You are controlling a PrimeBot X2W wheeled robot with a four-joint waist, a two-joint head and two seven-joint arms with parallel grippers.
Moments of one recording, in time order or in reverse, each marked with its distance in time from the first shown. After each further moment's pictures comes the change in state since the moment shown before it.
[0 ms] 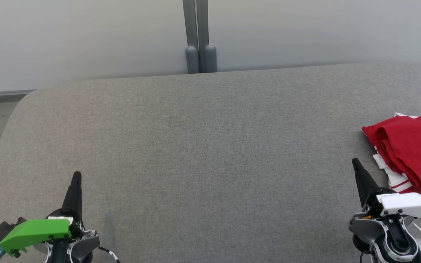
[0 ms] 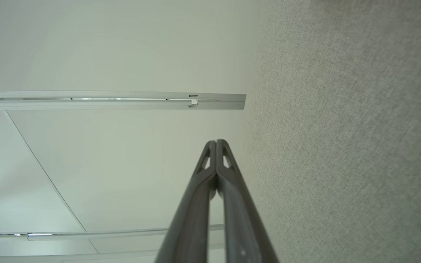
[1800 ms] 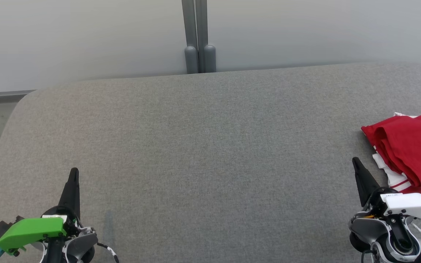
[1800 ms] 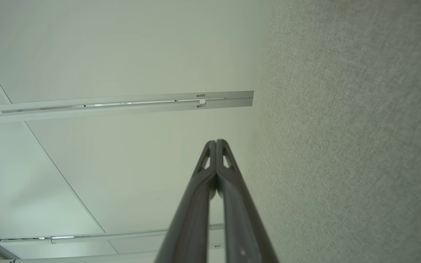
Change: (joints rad) left arm -0.007 0.000 0.012 -0.012 -0.081 -0.009 0.018; right arm 0.004 -0.001 -0.003 -0.013 0.079 0.000 0.019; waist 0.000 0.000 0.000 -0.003
